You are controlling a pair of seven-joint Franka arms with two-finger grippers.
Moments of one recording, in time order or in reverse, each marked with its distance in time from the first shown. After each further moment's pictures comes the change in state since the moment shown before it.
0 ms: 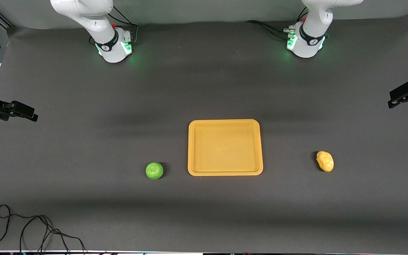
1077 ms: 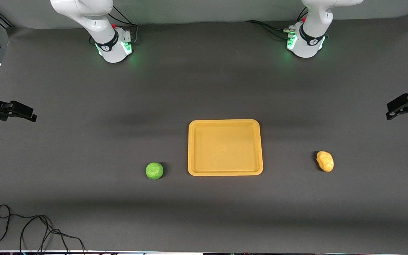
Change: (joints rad) left arm 0.003 0.032 -0.011 -0.039 -0.002 0.129 0.000; right arm 0.000 0.001 0.000 0.009 0.000 0.000 0.000
